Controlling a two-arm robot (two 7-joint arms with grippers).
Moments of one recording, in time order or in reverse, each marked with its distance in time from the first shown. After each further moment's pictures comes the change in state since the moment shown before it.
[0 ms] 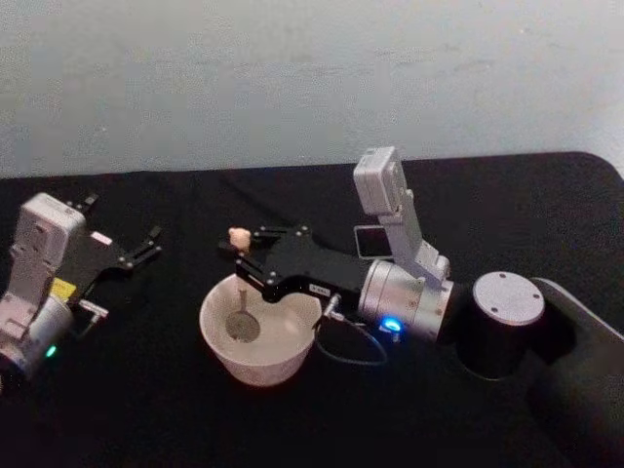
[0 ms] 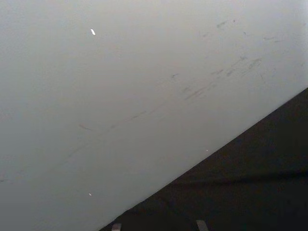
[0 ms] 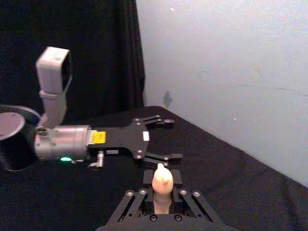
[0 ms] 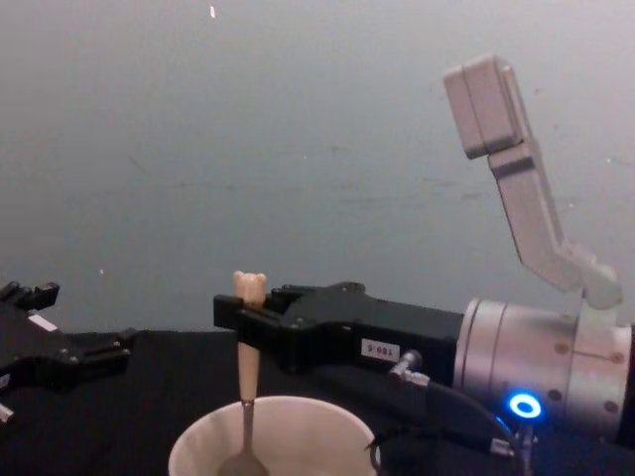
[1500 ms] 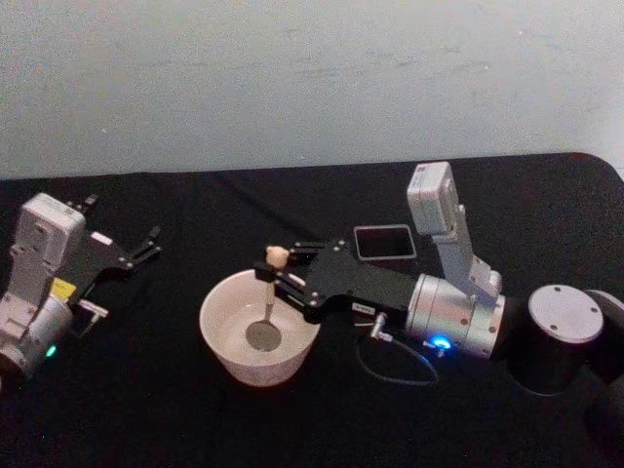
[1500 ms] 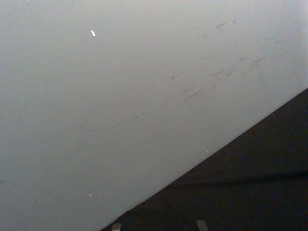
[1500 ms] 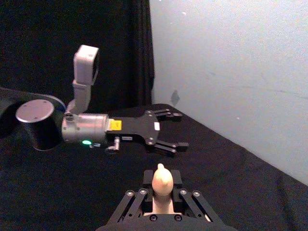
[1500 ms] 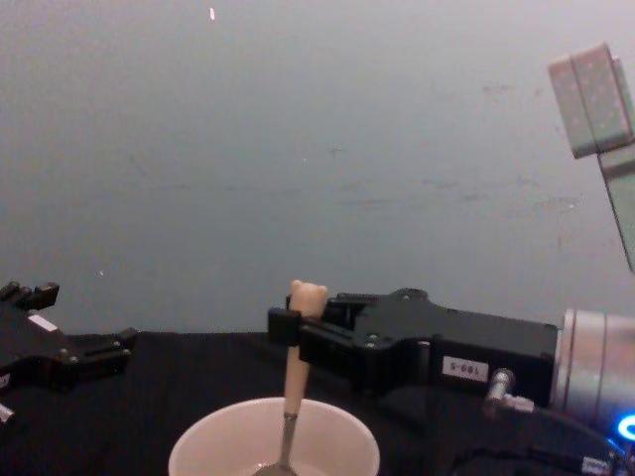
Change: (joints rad) left arm 0.000 0.000 0.000 0.000 0.000 0.000 0.000; right arm -0.080 0.119 0.037 -0.131 0.023 -0.005 0.066
